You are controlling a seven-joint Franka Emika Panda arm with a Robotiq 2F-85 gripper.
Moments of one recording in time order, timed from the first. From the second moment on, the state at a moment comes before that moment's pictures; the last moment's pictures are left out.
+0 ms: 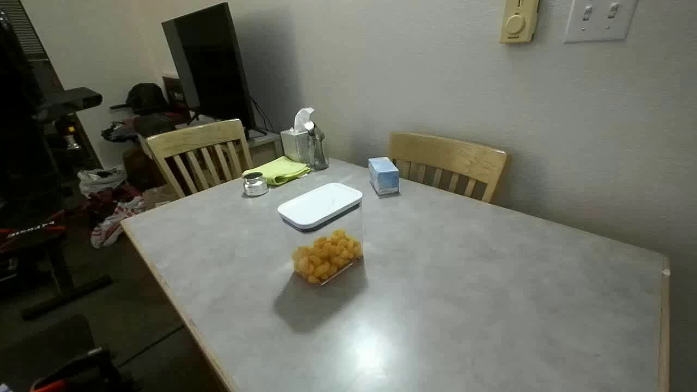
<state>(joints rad) -0.26 -0.78 -0.23 -2.55 -0.31 1.74 -0.16</state>
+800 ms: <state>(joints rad) -0.25 -0.78 -0.23 -2.53 -0.31 1.74 -0.16</state>
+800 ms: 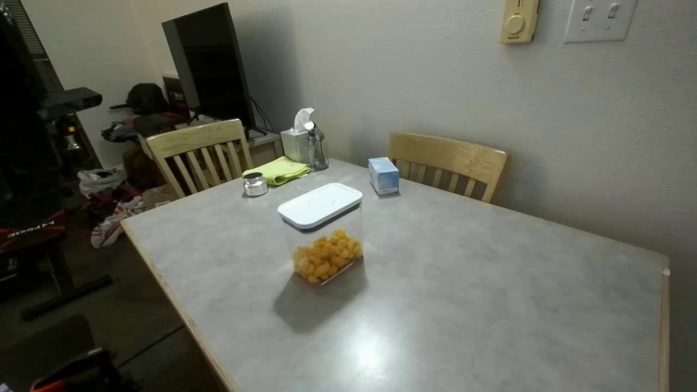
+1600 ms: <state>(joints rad) -0.13 -0.59 -0.16 -2.42 -0.32 1.74 -0.17</state>
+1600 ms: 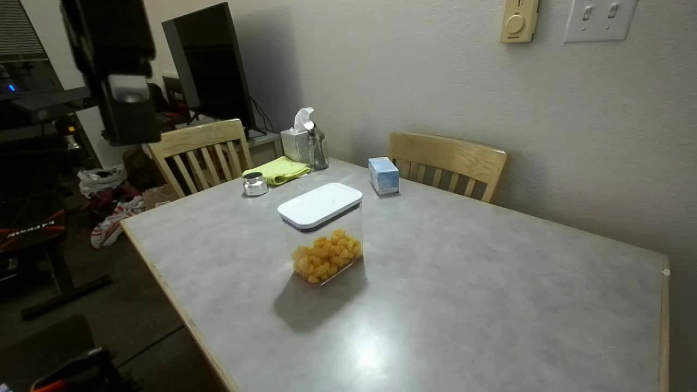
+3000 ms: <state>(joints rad) -0.05 -0.49 -0.12 -2.39 -0.31 1.80 -0.22</state>
